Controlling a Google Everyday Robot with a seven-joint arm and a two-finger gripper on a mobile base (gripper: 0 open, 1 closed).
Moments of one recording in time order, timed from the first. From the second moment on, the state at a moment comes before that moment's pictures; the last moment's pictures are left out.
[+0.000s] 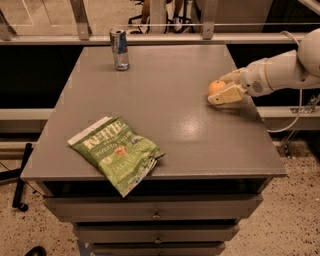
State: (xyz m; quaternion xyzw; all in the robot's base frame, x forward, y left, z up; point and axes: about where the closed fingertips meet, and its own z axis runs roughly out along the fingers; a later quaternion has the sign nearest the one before) arm 0.667 -0.194 0.836 -0.46 0.77 0.18 0.41
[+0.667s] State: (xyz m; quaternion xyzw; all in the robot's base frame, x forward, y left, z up) arm 0.666 -0.190 0.851 -0.46 0.76 0.18 0.42
